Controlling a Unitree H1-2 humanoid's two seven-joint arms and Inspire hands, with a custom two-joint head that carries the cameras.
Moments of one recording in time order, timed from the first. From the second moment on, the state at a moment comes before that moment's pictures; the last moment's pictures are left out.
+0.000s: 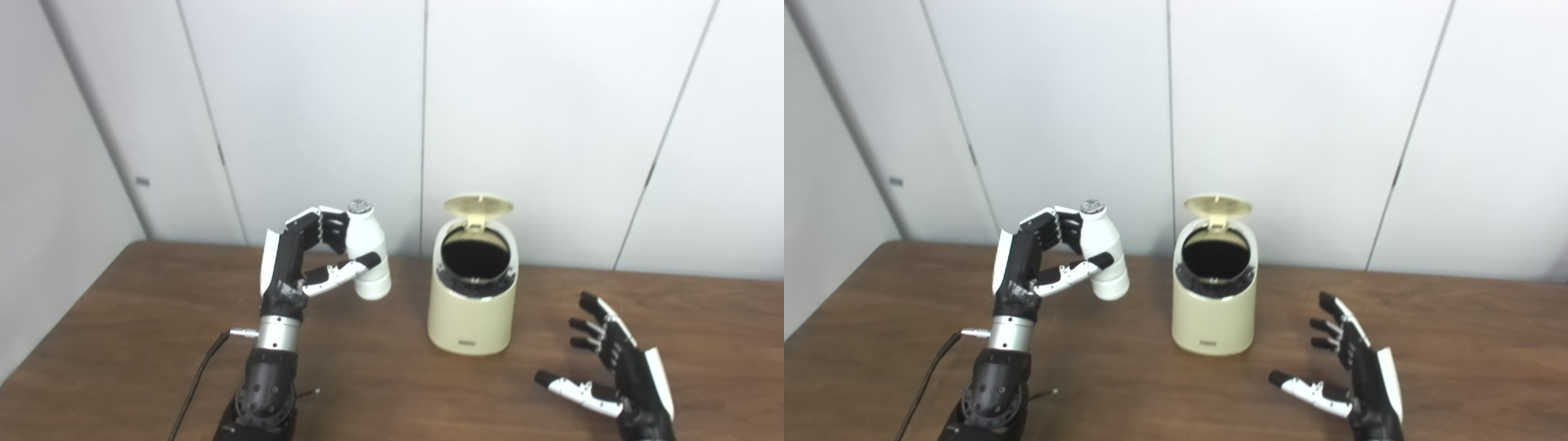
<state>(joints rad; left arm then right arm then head) -0.46 0.14 0.02 0.20 0.12 -0.42 0.15 -0.17 -0.06 -0.01 0.10 -0.19 -0.17 -0.11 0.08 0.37</state>
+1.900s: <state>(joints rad) -0.68 0.12 -0.46 0.55 0.14 -0.44 0.68 -0.19 -0.02 0.03 0.11 -0.24 -0.26 -0.17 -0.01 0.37</state>
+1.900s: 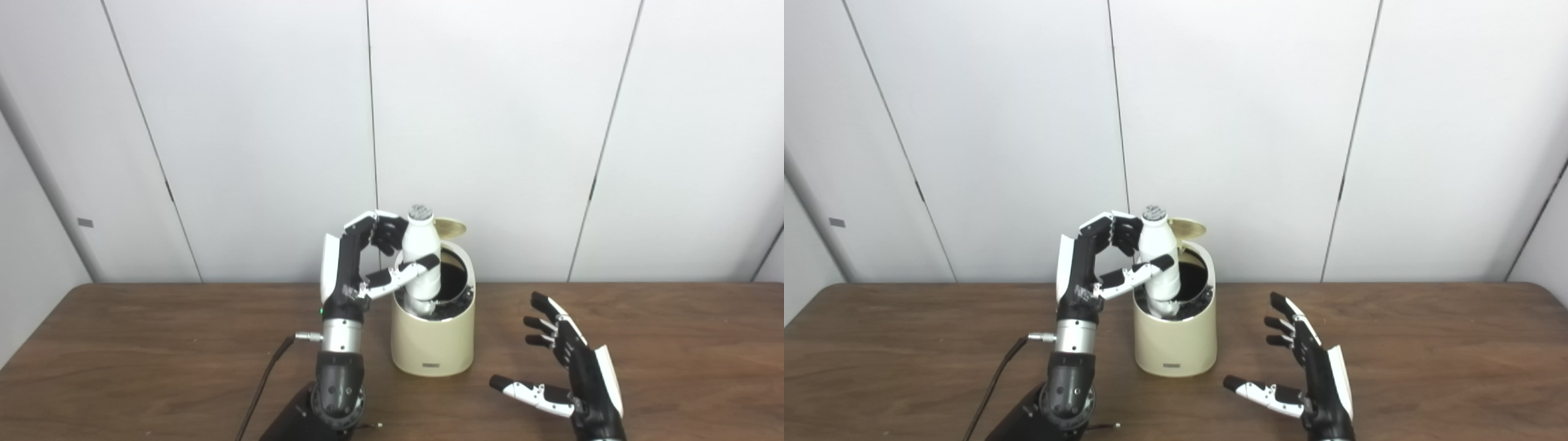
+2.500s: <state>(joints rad) -0.68 0.14 -0.51 0.63 0.14 -0.45 0.73 -0.18 -0.02 0.02 0.10 -0.22 -0.24 -0.16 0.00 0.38</state>
